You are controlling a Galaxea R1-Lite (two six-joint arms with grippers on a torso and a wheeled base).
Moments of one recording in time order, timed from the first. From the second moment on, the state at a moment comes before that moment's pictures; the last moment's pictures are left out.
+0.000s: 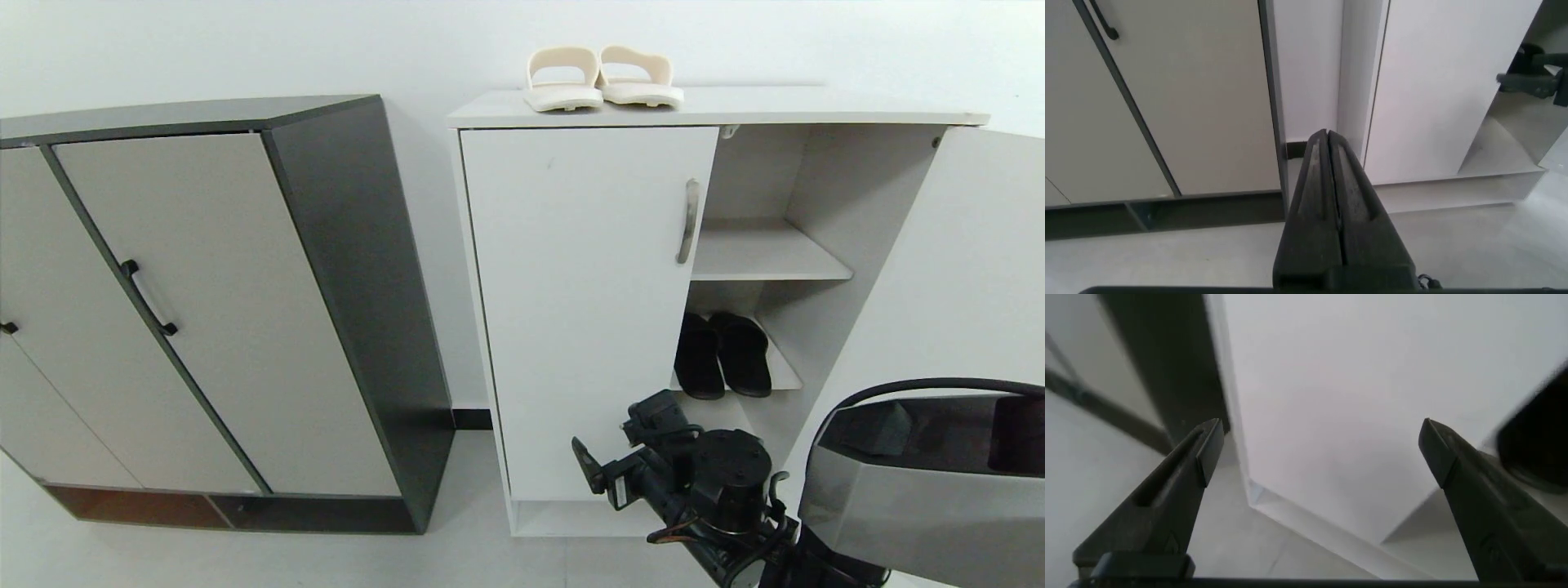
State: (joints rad) left arm 0.00 0.00 0.00 0.00 -0.05 0.02; right arm 0.78 2.26 -0.61 -1.57 -0.32 -0.05
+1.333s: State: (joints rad) left arm 0.00 0.00 0.00 0.00 -0.05 0.02; right arm 0.78 2.27 -0.62 -1.57 -0.32 -0.06
